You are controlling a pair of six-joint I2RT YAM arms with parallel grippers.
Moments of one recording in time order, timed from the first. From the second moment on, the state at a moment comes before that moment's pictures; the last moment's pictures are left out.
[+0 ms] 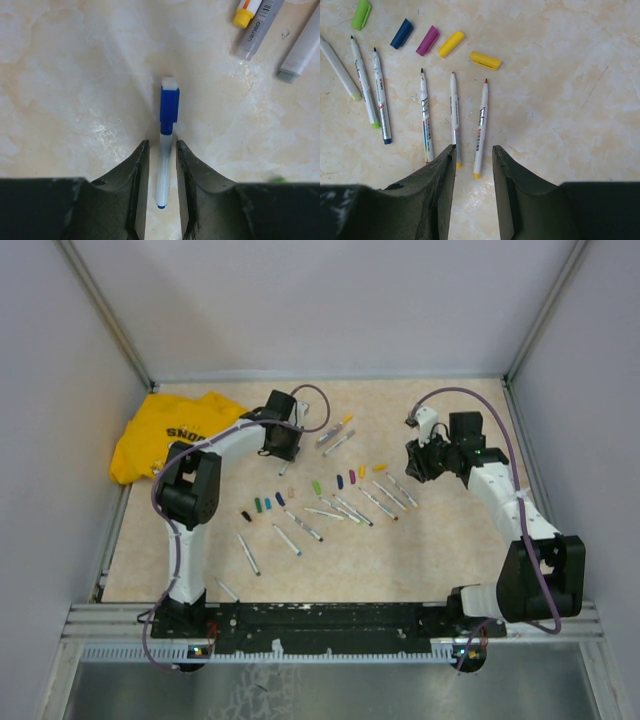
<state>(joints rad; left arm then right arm) -0.43 2.13 1.58 -0.47 0.00 -0.01 0.09 1.34 0.99 -0.48 -0.47 -0.43</state>
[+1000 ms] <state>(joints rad) -0.44 1.72 1.27 -0.26 0.04 -0.11 0.14 1.12 0.86 -0.33 -0.77 -0.38</state>
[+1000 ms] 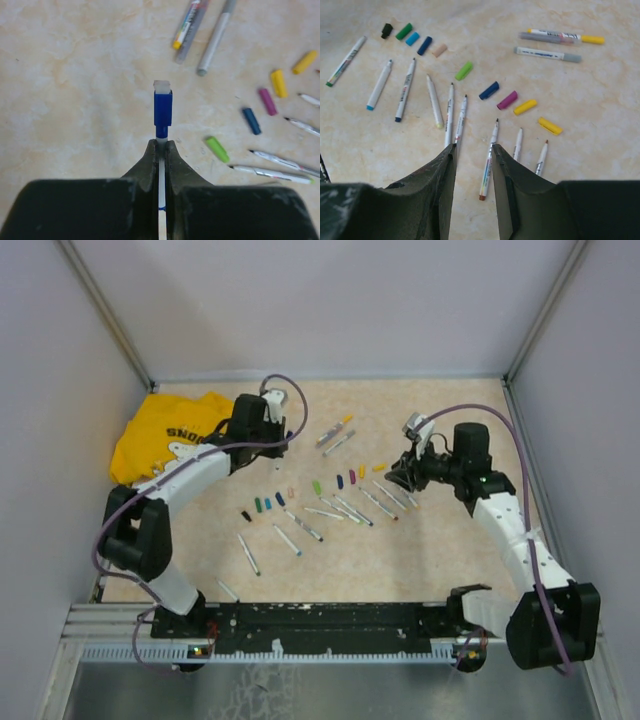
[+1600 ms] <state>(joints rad) -0.65 1.14 0.55 0.42 0.25 -0.40 0.24 1.10 0.78 -0.16 -1.03 -0.26</state>
